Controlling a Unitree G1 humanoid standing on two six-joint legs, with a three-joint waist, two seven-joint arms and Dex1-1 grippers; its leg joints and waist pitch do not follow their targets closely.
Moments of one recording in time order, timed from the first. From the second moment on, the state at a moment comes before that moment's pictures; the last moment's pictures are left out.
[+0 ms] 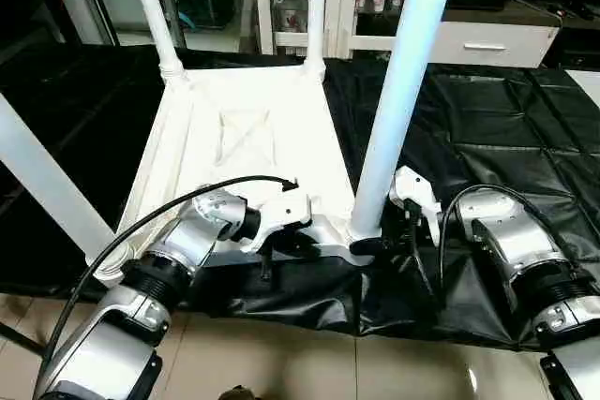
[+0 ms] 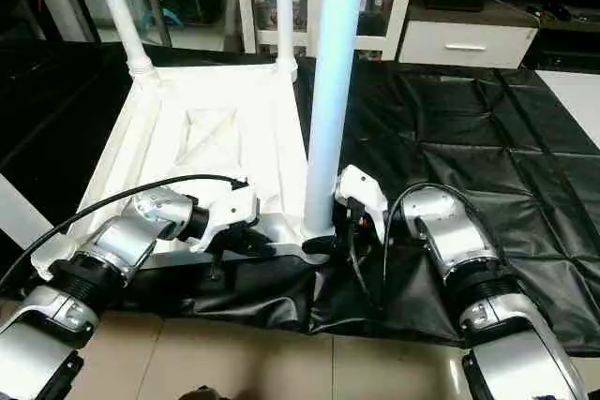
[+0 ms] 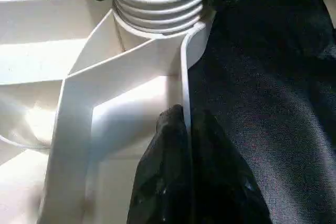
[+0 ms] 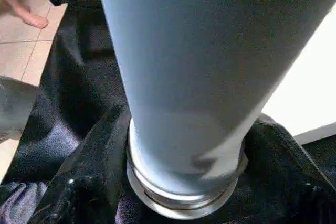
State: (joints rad) left arm -0.68 0.30 -0.40 0.67 0.11 0.04 -1.23; right arm -0.63 -0.46 0.28 0.72 0.13 -0.01 1.31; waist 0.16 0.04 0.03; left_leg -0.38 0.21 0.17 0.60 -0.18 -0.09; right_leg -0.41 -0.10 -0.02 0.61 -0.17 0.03
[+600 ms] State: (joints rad) left arm -0.79 0.14 -0.30 0.90 0.15 0.10 -0.82; right arm -0.61 -0.17 0.04 0.84 0.15 0.01 0.57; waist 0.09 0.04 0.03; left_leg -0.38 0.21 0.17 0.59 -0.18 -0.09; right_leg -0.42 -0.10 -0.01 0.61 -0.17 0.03
